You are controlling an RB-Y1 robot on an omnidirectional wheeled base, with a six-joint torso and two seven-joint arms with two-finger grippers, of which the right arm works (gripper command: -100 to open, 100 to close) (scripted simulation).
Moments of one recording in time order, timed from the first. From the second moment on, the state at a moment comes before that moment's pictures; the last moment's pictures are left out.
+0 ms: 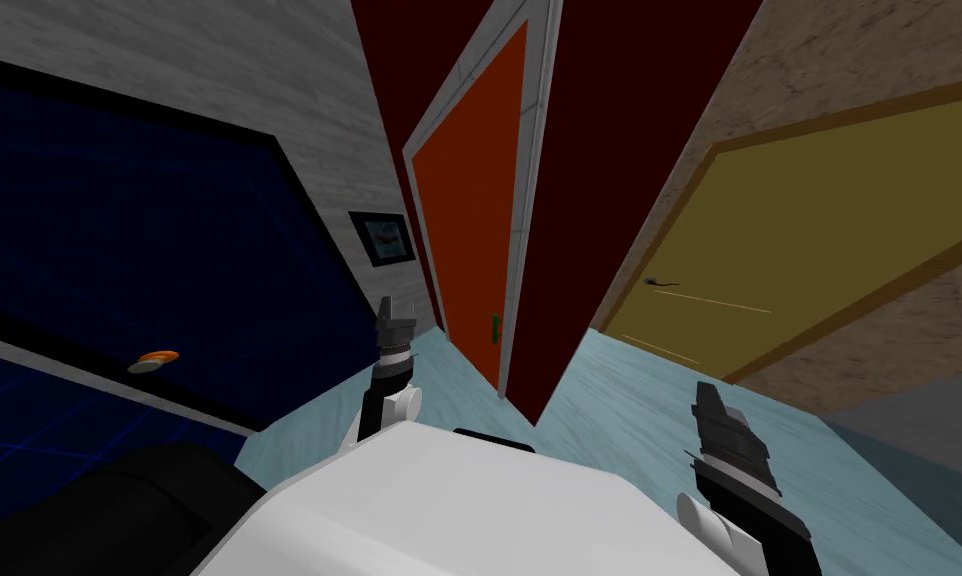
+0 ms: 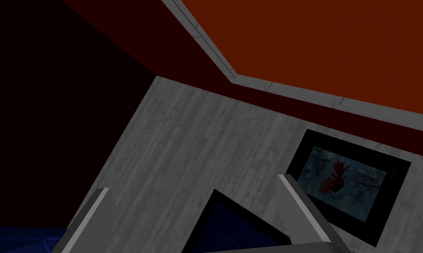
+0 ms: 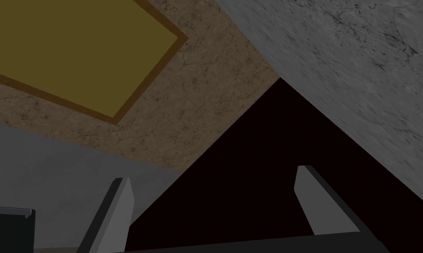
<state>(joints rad) 0.35 -0.24 -0.45 -1.40 -0.30 -0.79 0.69</state>
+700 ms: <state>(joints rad) 0.32 -0.26 -0.52 -1.29 -0.36 -0.81 0.79</state>
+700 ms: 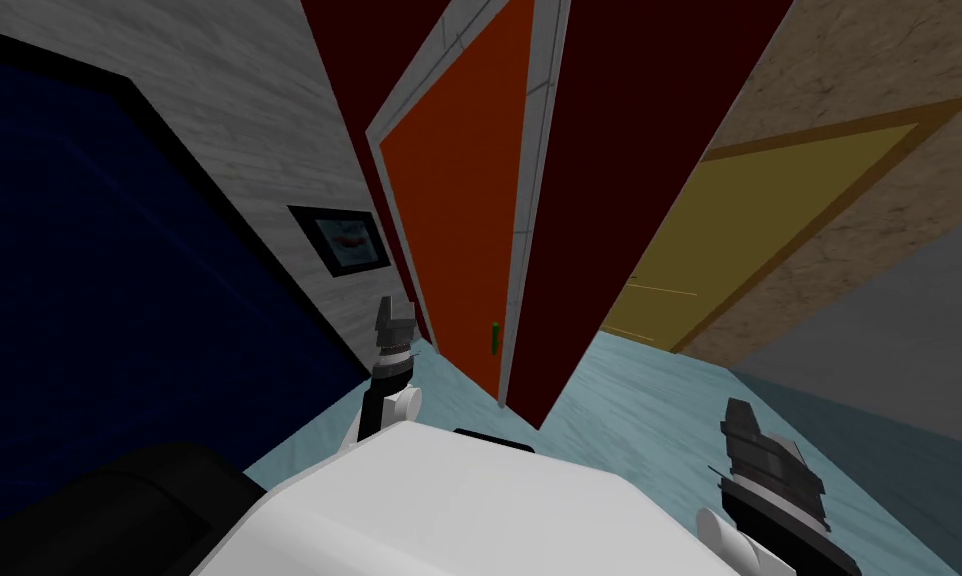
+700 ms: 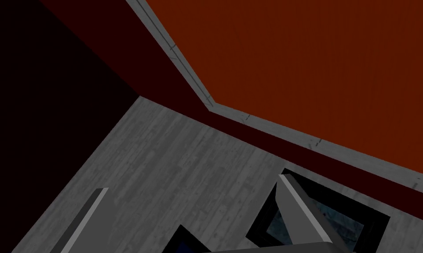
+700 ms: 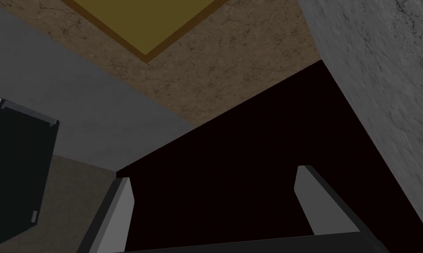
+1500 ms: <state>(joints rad) 0.29 -0.28 -0.60 -1.16 -0.42 -0.84 0.91</state>
